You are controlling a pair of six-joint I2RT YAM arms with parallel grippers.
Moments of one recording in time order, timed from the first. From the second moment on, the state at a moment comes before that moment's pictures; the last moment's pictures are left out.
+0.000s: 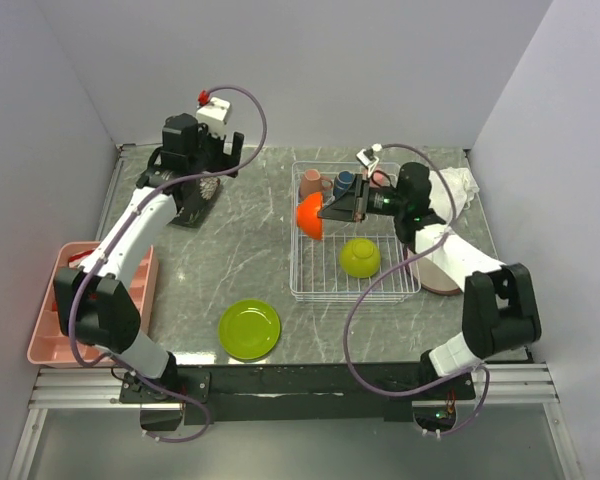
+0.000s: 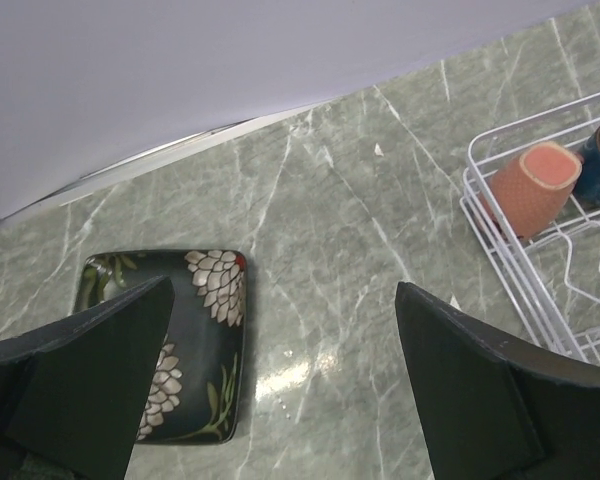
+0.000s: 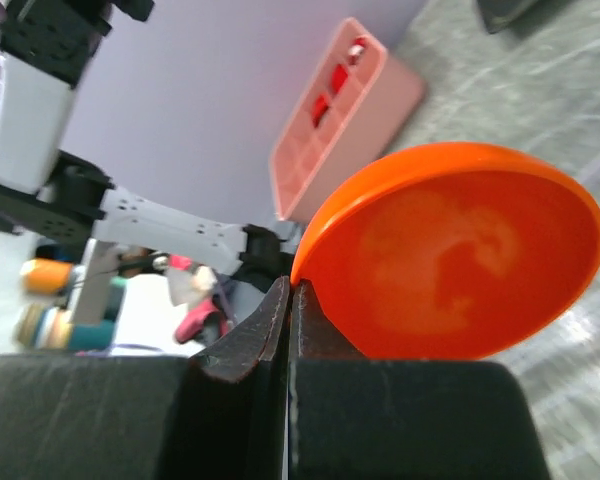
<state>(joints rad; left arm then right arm) -0.26 1.57 1.46 -0.22 0.03 0.14 0.23 1.49 0.96 0.41 -1.11 0.89</state>
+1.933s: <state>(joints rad) -0.21 1.49 1.38 -0.25 0.02 0.18 0.20 1.77 0.78 0.45 -1.25 0.93</state>
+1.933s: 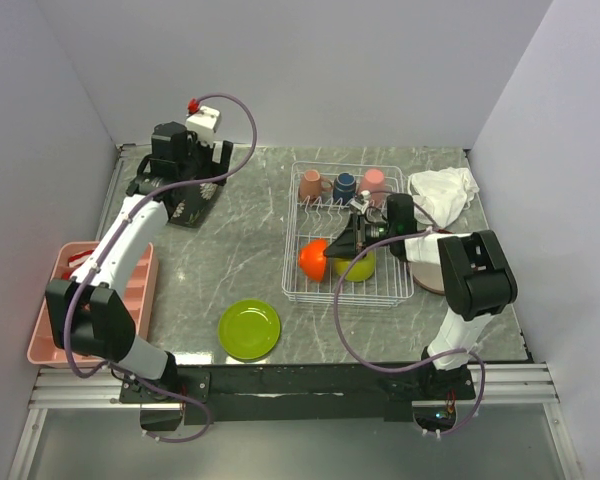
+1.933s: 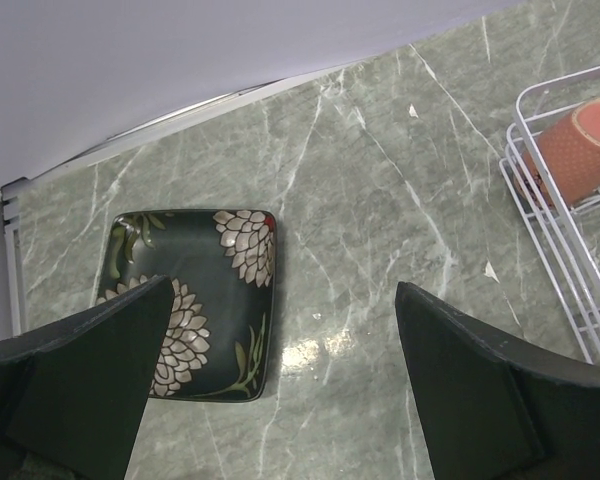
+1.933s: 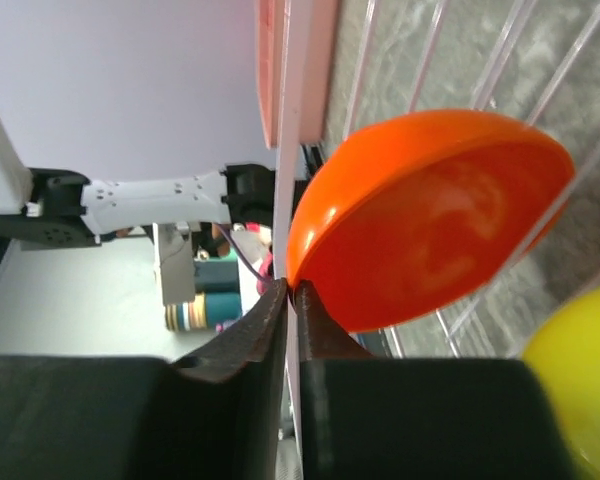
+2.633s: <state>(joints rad) -0.22 1.54 1.38 -0.23 0.07 0.13 0.13 1.74 1.10 -0.61 -0.93 0.16</state>
